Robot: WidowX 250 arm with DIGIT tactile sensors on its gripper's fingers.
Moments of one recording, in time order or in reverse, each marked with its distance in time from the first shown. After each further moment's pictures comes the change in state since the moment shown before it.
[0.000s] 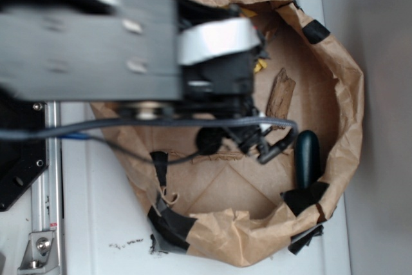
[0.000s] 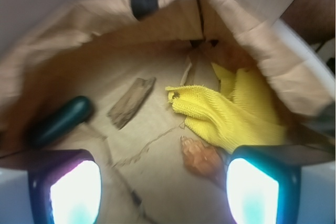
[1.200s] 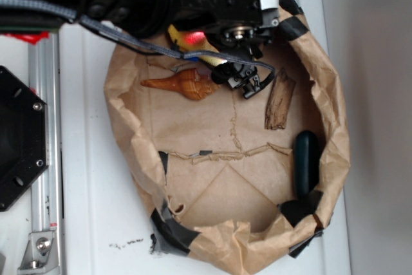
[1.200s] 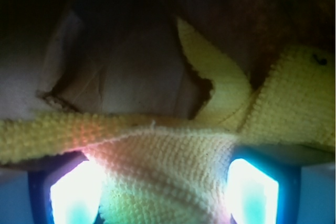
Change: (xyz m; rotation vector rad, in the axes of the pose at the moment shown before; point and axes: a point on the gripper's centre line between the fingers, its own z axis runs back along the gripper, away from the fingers) arm 0.021 0.052 -0.106 0.137 0.140 -0.106
